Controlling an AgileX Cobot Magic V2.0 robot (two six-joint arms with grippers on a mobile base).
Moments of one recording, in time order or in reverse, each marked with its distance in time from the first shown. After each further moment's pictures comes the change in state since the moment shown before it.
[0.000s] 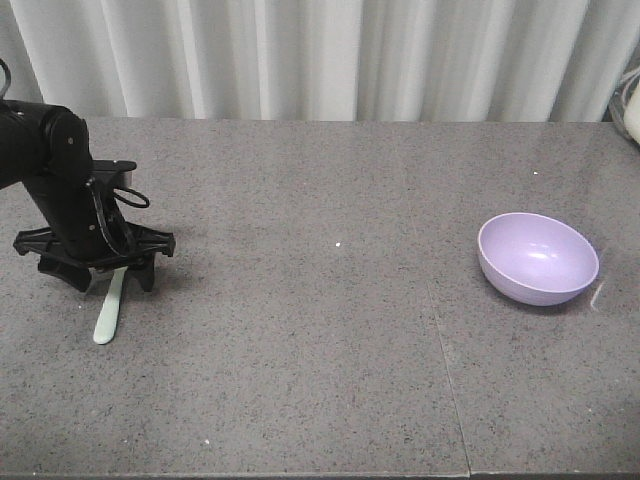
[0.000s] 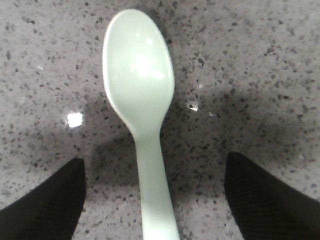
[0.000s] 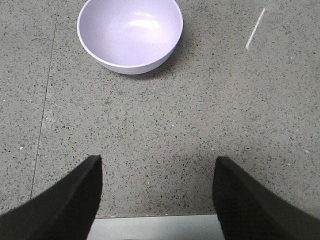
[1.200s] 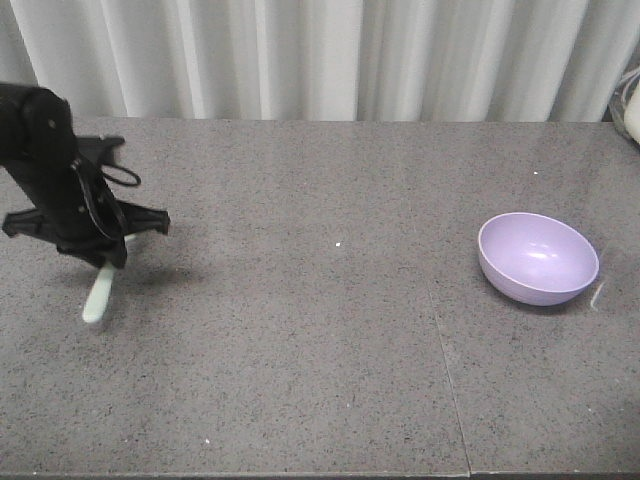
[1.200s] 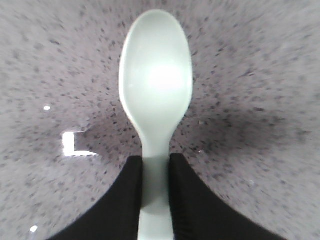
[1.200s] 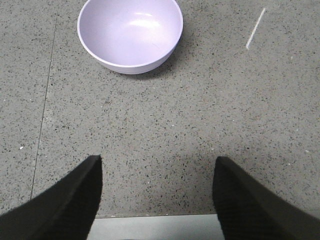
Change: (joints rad) left arm 0.000 -0.097 -0.001 0.006 -0.028 -0.029; right arm 0.000 0.000 0.000 0.000 0.000 0.000
